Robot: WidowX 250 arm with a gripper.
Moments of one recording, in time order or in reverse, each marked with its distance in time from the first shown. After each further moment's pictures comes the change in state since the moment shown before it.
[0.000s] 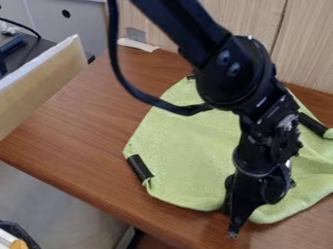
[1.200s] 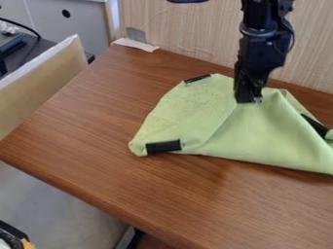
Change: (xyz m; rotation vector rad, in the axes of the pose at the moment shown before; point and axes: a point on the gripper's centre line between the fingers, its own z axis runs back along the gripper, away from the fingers) arm -0.025 0.154 0.061 0.032 -0.069 0.366
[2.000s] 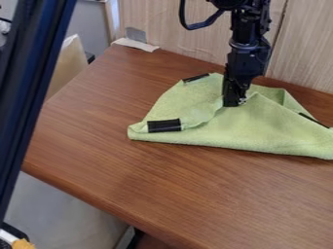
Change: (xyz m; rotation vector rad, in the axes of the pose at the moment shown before) arm -0.006 0.056 -0.065 -0.077 0.083 0.019
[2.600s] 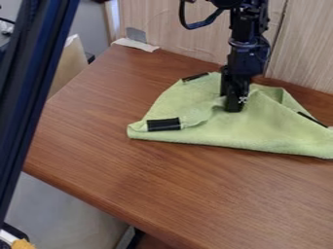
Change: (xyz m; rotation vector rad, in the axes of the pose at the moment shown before) arm 0.000 -0.003 -0.001 -0.032 0.019 -0.009
